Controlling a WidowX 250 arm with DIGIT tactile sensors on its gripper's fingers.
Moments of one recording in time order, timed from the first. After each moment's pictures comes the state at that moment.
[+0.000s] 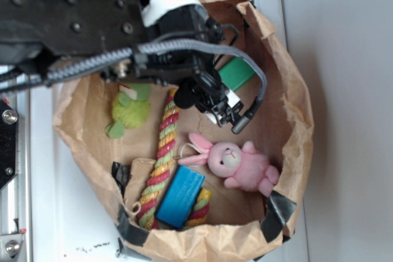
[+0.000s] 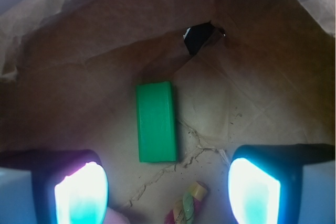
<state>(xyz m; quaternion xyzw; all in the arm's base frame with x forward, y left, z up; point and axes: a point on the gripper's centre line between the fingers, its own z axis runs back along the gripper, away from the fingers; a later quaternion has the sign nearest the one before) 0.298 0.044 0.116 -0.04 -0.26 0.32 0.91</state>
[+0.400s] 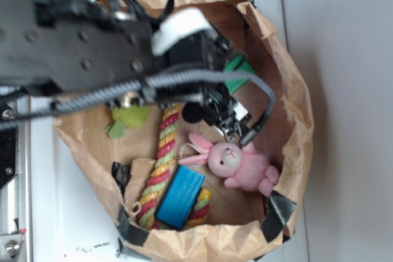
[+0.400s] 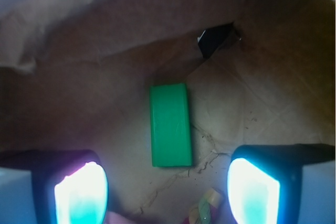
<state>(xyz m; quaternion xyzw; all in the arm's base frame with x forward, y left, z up) 0.306 0.032 0.108 -0.02 -0.27 0.31 0.91</state>
